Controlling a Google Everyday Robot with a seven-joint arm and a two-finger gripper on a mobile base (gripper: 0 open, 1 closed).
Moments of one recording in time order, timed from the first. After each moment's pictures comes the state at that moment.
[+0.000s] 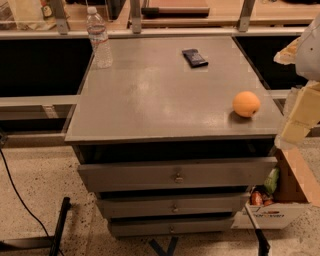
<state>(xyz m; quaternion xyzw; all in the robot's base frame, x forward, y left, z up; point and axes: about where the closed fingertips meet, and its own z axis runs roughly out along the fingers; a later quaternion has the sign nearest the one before) 0.438 -0.216 0.977 -0.60 0.78 -0.04 0.16</state>
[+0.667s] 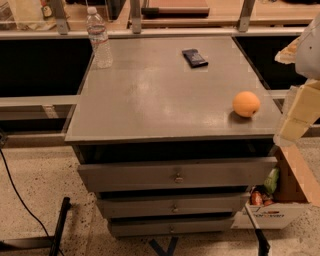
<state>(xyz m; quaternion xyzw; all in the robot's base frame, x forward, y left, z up) 0.444 -0.220 0.976 -0.59 0.79 -0.04 0.16</state>
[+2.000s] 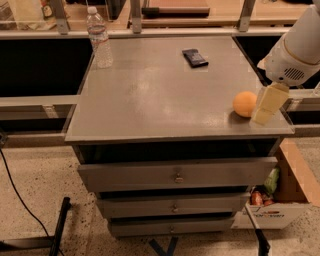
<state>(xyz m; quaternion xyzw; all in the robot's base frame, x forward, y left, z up) 0.553 -0.243 0.900 -0.58 0.80 -0.03 0.17</state>
